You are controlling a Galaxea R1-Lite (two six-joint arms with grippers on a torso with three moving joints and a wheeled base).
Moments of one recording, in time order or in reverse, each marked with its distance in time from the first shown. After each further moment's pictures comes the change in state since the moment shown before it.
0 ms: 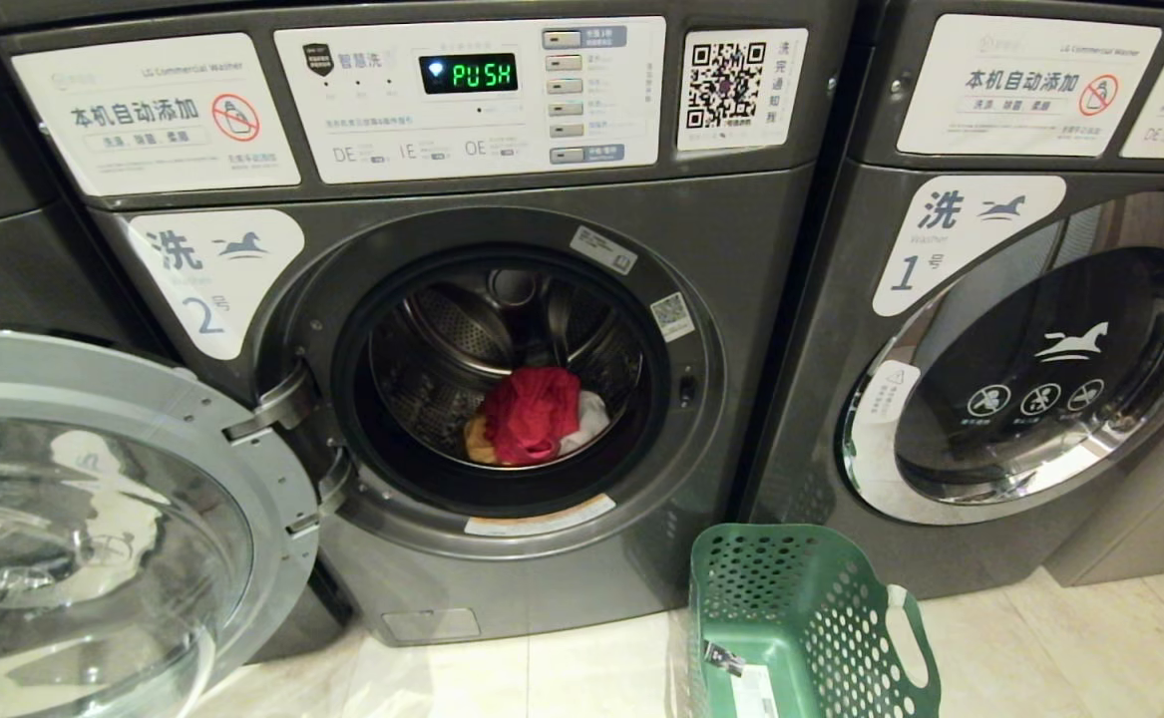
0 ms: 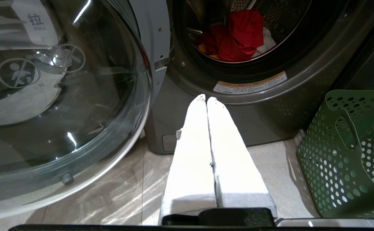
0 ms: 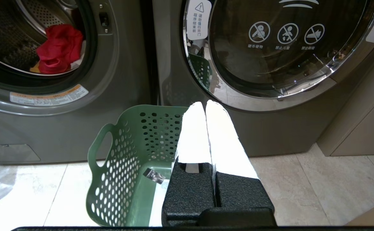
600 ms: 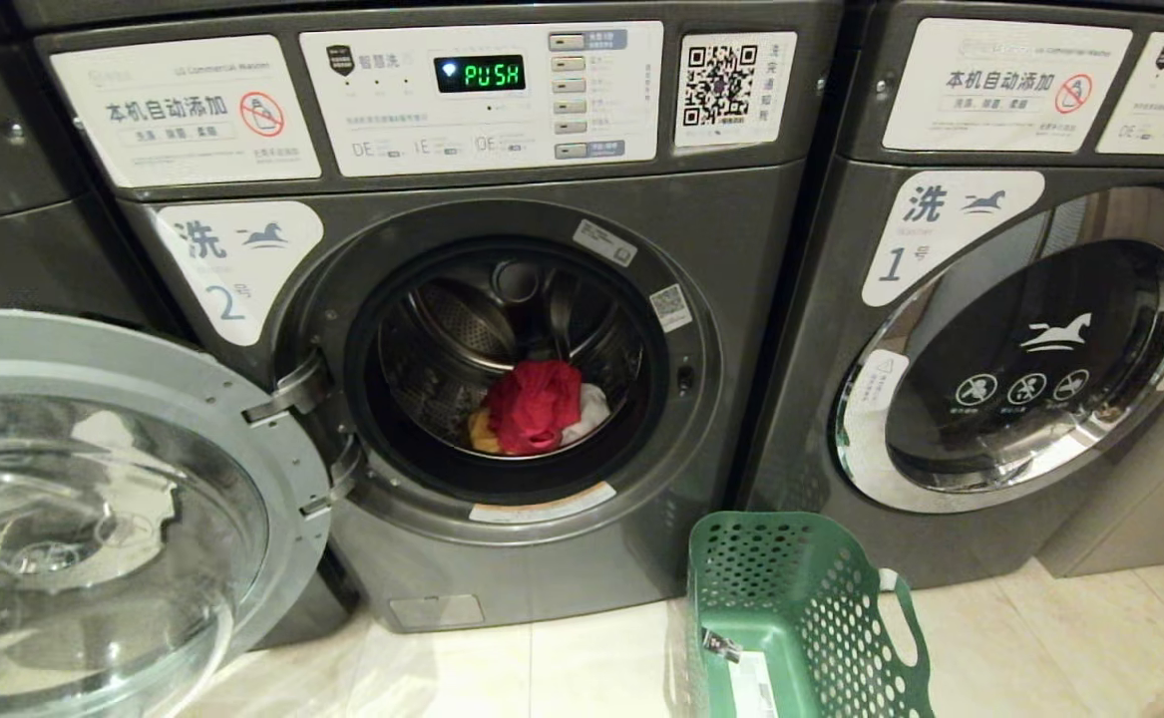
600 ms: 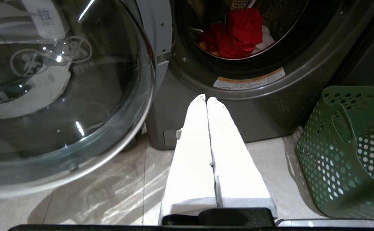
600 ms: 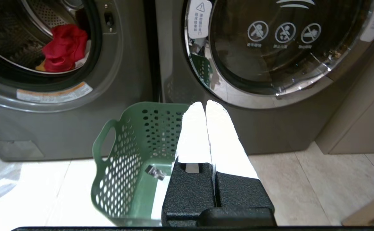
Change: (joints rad) left arm 0.000 0.000 0.000 0.000 0.000 0.002; right arm 0.000 0.000 0.000 -0.003 0.000 0.000
